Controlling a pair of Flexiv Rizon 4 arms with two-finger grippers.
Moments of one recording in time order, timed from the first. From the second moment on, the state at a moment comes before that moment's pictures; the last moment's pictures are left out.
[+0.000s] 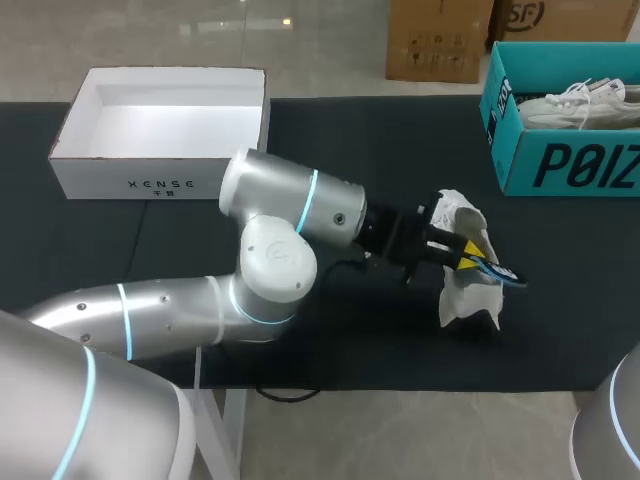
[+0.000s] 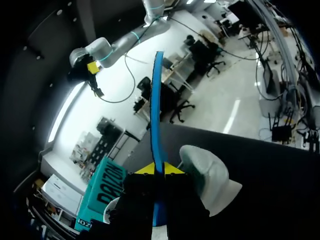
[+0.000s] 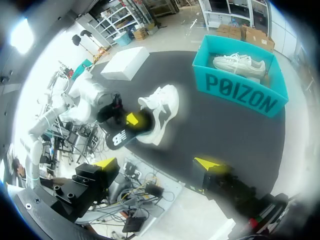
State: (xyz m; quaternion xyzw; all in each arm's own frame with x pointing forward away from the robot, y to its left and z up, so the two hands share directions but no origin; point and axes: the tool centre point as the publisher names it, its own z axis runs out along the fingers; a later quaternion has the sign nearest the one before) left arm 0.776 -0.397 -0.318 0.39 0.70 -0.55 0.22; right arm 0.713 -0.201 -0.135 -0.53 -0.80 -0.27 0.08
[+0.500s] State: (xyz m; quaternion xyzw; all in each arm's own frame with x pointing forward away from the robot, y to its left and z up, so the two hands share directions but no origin) left arm 0.810 -0.383 -0.346 0.37 0.71 -0.54 0.25; right arm 0.713 -0.201 -0.135 -0.53 -0.80 -0.27 0.08
